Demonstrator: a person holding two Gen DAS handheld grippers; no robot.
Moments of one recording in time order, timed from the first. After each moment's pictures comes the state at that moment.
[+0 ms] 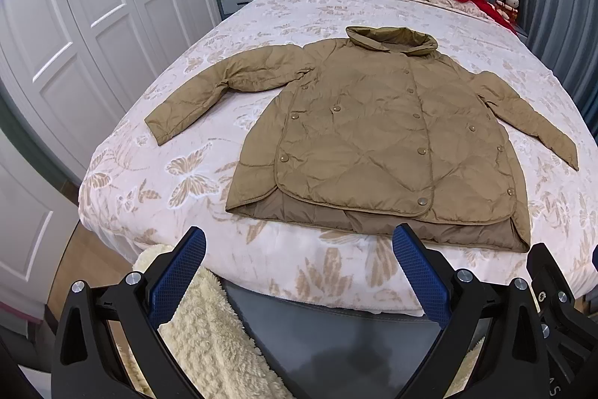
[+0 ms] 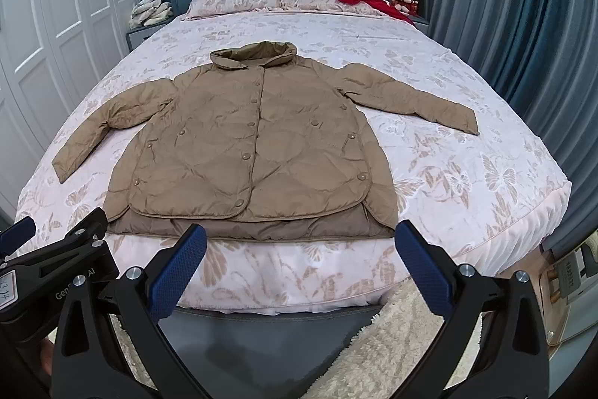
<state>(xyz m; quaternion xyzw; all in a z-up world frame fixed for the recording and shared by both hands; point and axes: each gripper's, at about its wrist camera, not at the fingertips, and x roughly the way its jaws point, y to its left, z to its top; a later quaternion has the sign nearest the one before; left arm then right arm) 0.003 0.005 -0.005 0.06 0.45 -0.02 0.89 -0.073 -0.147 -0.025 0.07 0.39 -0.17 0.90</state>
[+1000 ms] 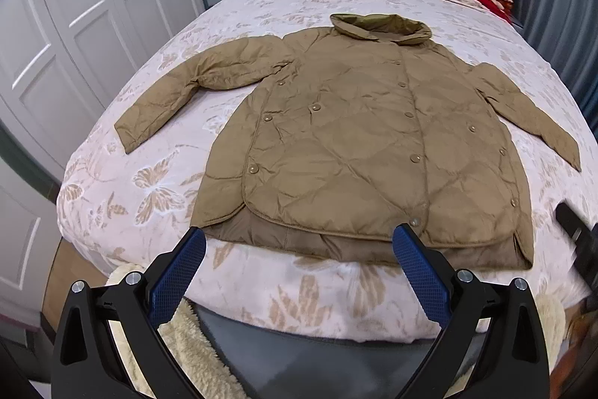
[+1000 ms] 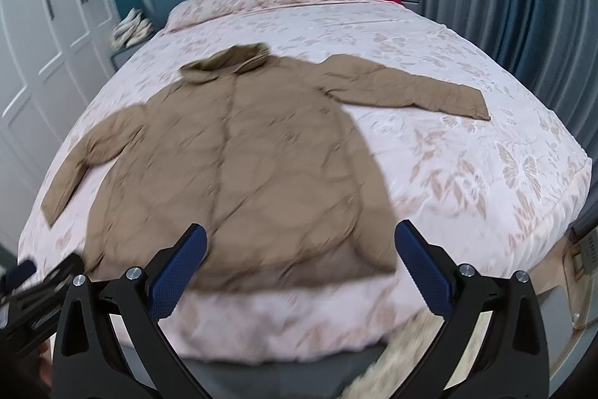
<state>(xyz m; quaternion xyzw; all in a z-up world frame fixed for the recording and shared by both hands) 0.056 -0.022 -0.033 0.06 0.47 -0.04 0.88 -0.017 -0.248 -0.056 0.15 0.38 -0.18 0.90</state>
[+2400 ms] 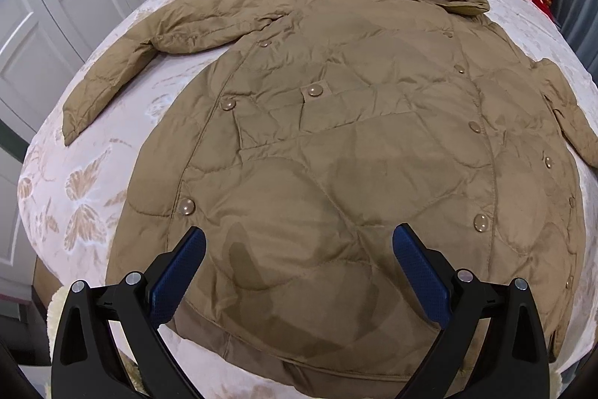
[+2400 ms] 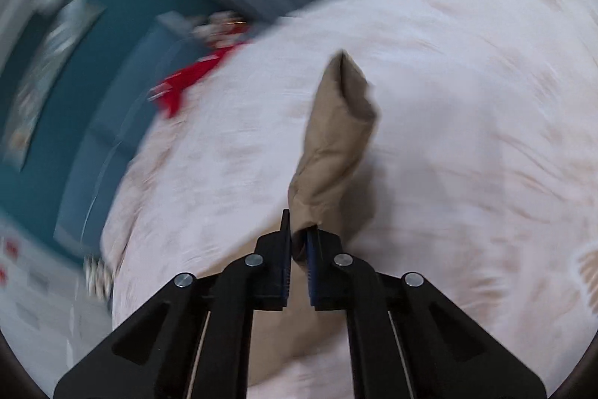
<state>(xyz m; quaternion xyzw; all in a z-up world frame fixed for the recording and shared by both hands) 0.182 -0.052 -0.134 0.03 0.54 0.00 0.84 0.137 -0.651 -0.151 0.46 0.16 -0.29 0.82</state>
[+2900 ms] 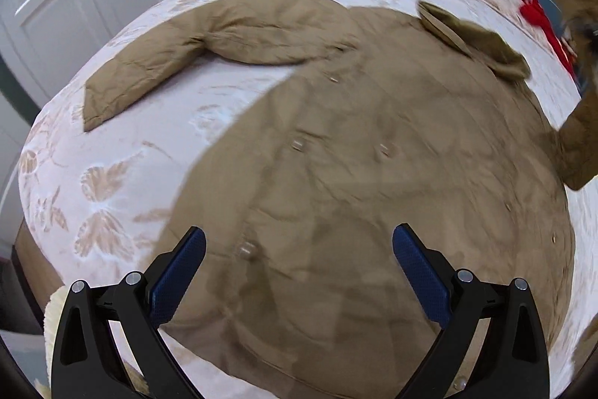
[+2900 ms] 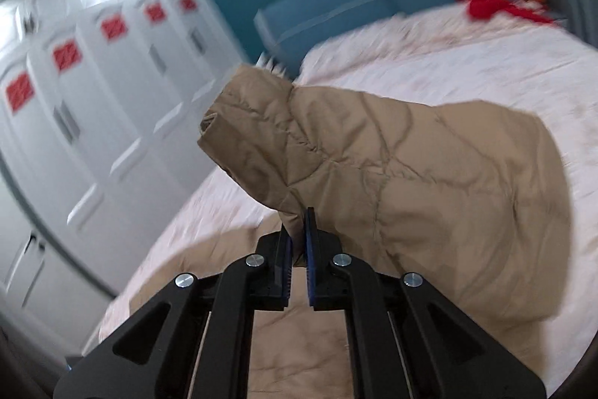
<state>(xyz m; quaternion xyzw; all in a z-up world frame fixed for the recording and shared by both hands) 0.211 0.014 -0.116 -0.05 0.52 0.05 0.85 0.318 -0.284 -0.040 0.22 0.28 0.15 0.92</state>
